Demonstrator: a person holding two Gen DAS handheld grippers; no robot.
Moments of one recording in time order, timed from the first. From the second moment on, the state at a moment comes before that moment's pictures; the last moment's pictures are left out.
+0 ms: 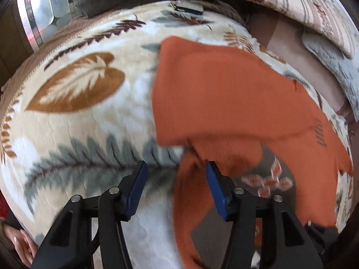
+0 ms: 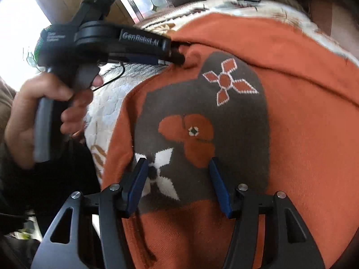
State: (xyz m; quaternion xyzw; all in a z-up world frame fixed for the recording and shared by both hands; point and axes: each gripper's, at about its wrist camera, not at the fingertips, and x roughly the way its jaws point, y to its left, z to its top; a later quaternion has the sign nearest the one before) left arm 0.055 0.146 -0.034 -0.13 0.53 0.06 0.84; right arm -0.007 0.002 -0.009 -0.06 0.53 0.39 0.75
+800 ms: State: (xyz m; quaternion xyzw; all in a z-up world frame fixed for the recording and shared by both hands) left arm -0.010 0.098 0.022 -0.02 0.50 0.10 0.86; right arm -0.024 -0.068 0.033 0.02 0.50 0.37 0.78
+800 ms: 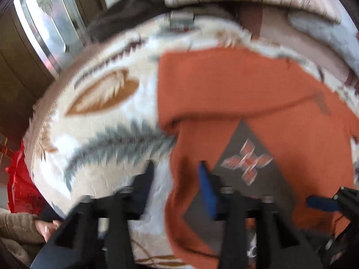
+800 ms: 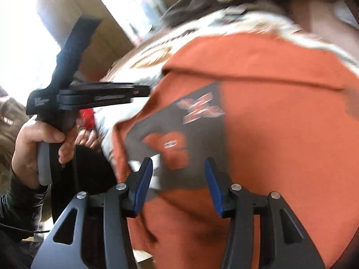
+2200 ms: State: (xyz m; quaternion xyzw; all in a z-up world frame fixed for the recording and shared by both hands) left arm 0.190 -0.347 -0.032 0.11 0.45 -0.24 0.85; right arm 0.041 -0.601 -0.002 0.37 0.38 -0.21 0.82
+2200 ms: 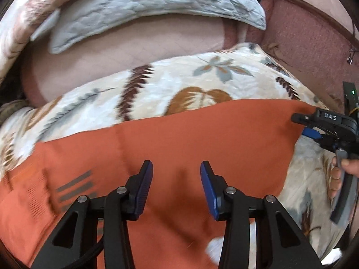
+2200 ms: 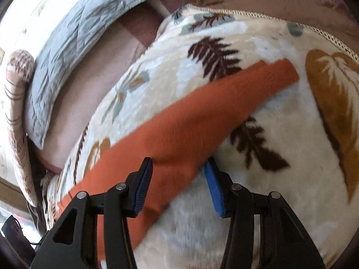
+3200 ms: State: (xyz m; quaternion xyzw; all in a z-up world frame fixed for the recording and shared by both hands) left arm 0.206 -0.102 -0.011 -0.08 0.49 -0.13 0.86; right arm 0.101 -0.319 0.057 0.23 0.40 0.17 0.87
